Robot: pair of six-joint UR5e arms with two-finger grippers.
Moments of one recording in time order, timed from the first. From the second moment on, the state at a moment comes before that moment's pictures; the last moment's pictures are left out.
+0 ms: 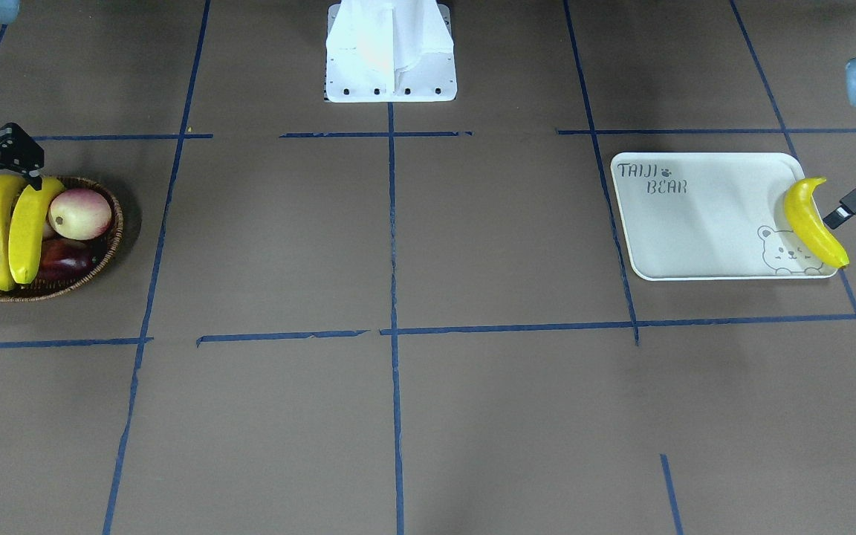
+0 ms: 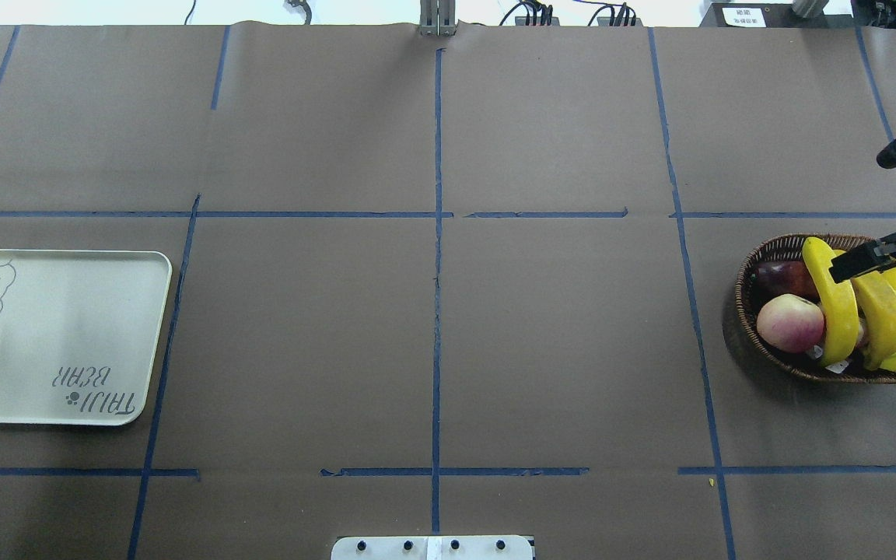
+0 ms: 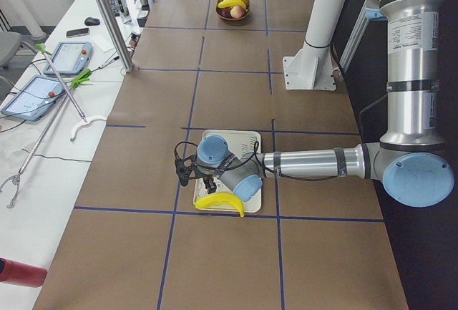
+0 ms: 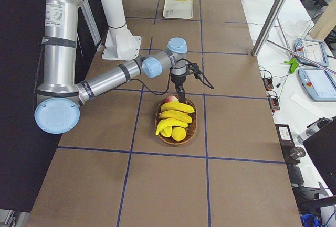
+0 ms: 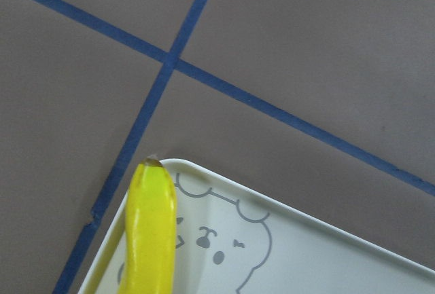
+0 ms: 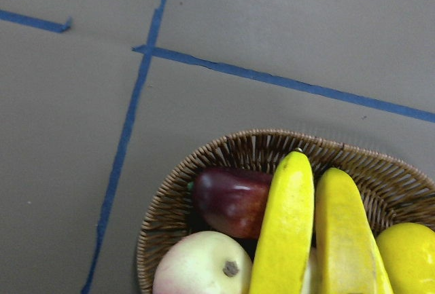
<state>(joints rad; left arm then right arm) -1.31 -1.47 -1.53 -2.39 -2.43 -1.06 1.03 -1.71 2.08 -1.45 2.11 0.46</state>
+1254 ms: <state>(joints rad) -1.31 -1.47 -1.55 -2.40 -2.43 -1.07 0.99 -1.97 1.97 -1.13 2.03 0.12</state>
